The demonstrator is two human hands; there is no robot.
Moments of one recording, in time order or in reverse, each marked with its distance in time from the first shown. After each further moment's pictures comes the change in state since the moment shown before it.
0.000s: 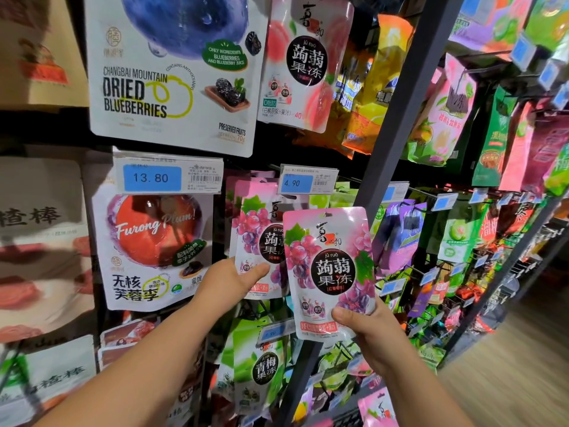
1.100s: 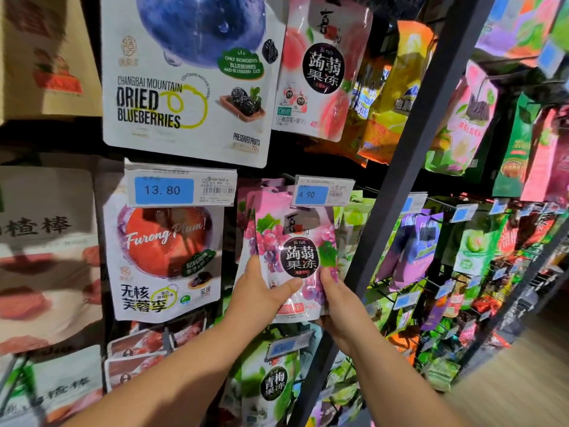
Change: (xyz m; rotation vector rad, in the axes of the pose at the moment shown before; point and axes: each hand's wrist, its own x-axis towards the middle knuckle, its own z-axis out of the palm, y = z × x) left_hand -0.006 0.015 0.025 -0.267 0.078 0.040; right_hand 0.067 0.010 0.051 -0.124 0.111 0.172
